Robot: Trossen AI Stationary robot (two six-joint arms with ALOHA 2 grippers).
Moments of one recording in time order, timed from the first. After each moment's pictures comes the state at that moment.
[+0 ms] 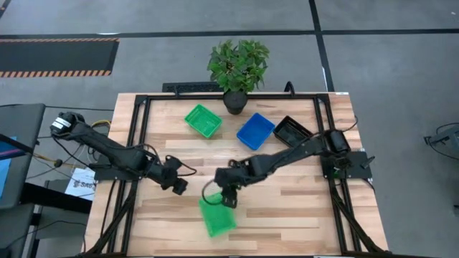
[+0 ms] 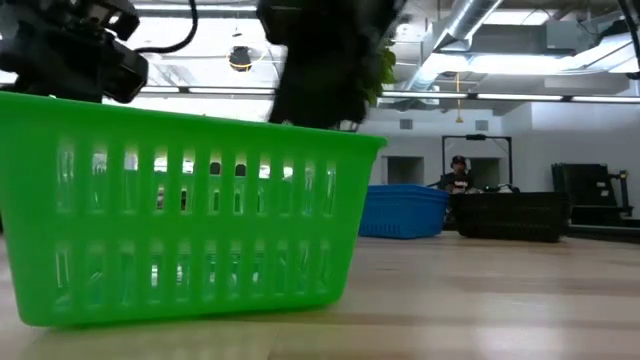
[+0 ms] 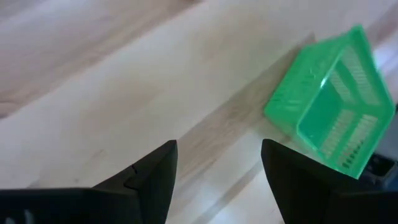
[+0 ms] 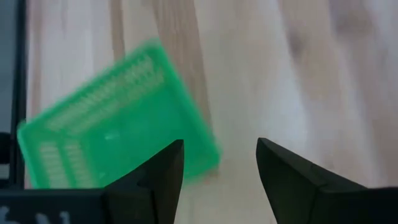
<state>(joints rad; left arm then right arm) -0.41 1.11 0.64 -0.56 -0.03 -1.47 0.24 2.03 1.59 -0.52 0.01 0.43</state>
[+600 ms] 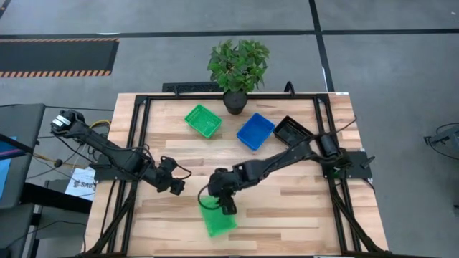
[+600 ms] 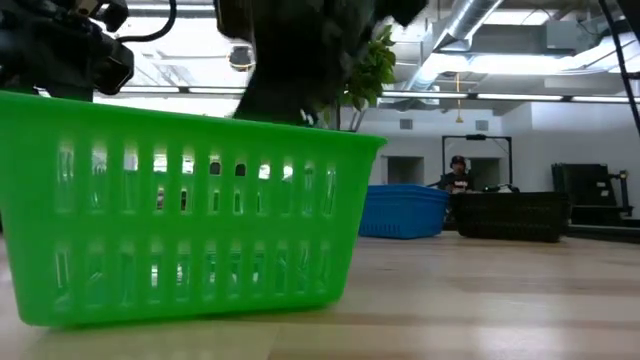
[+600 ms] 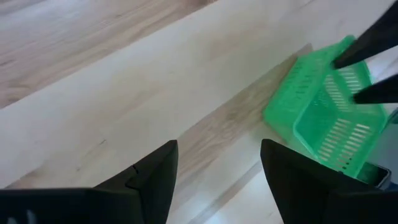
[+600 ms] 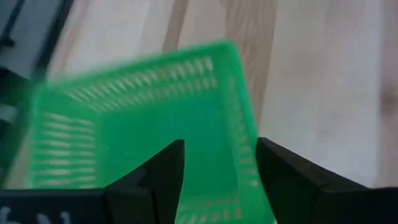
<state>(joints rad) -0.49 1.08 0.64 -0.60 -0.13 -1.58 0.24 2.14 1.63 -0.37 -0.13 0.13</state>
